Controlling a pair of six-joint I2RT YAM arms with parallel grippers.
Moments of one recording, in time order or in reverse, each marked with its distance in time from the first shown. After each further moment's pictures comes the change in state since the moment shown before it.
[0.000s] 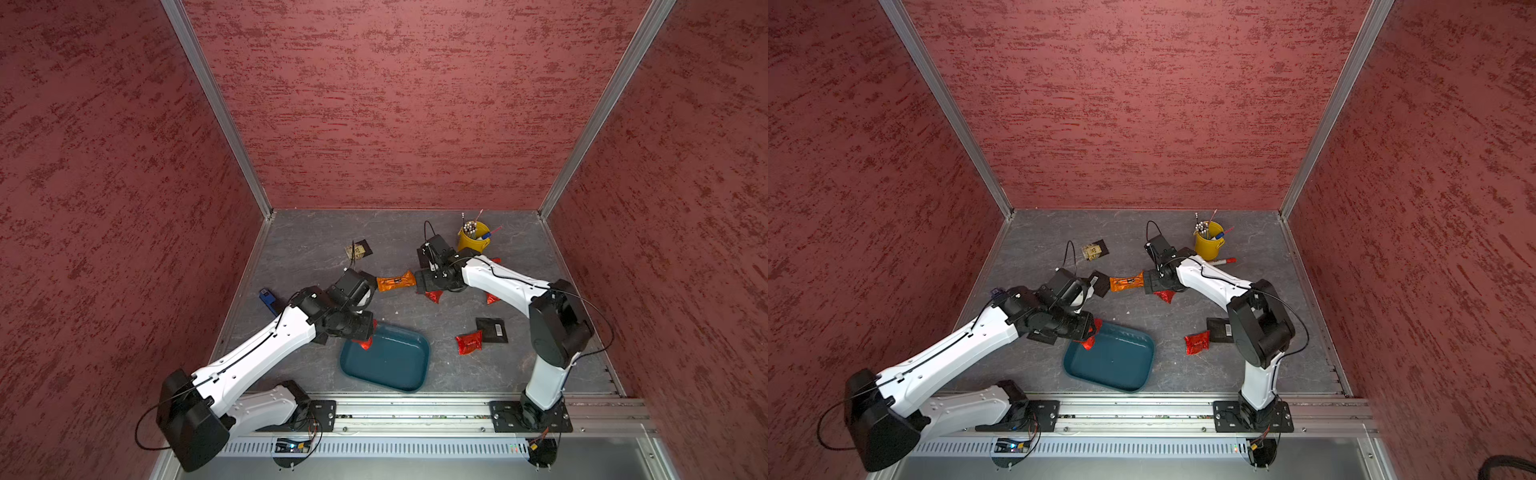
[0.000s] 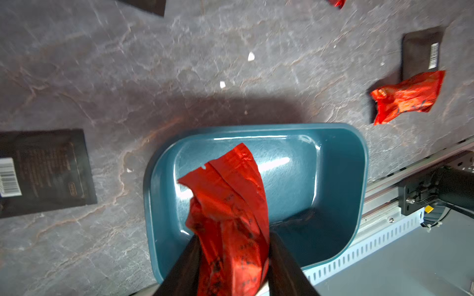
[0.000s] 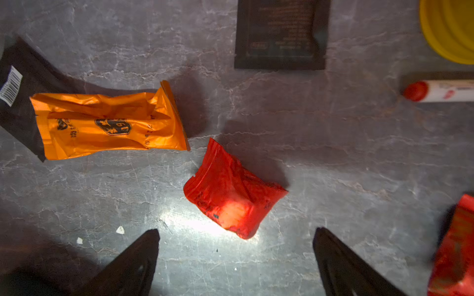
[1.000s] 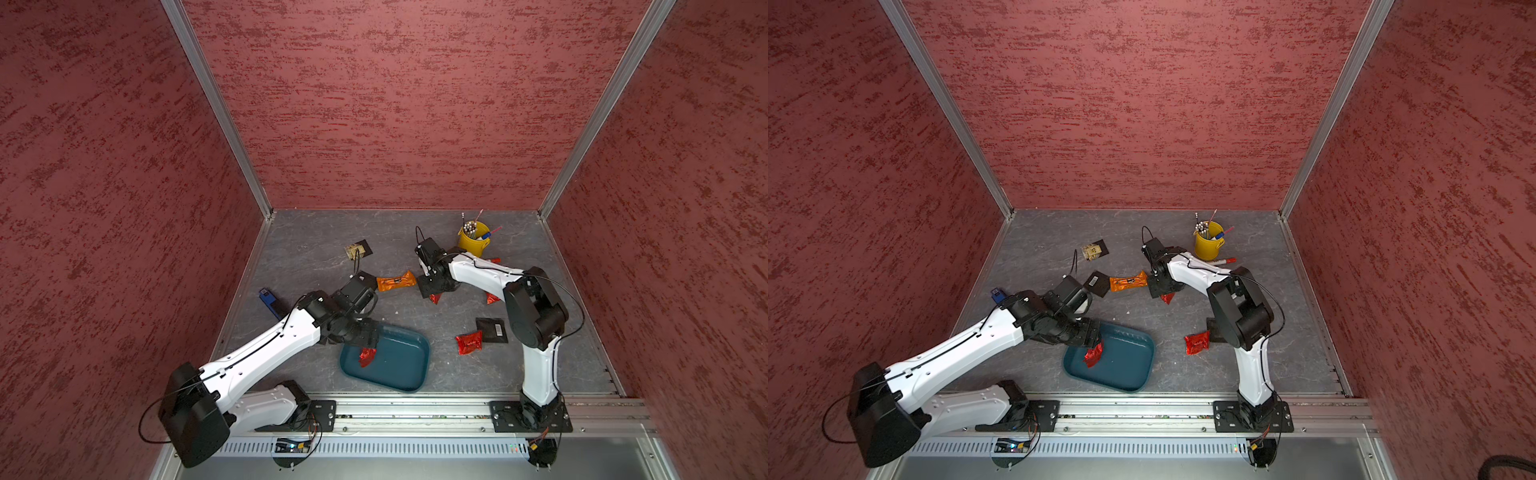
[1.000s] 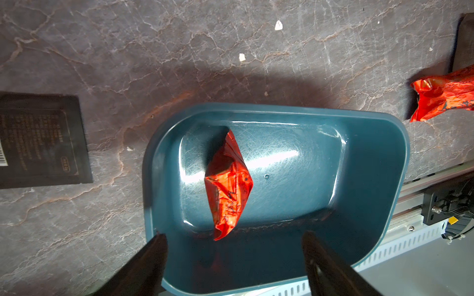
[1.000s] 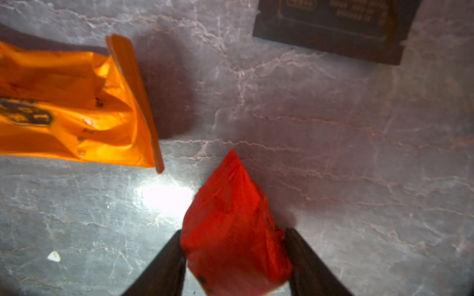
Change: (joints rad) left arm -0.024 0.010 -0.039 -0.011 -0.037 -0.070; right arm -0.023 0.160 0.073 -0.032 -0.007 -0.121
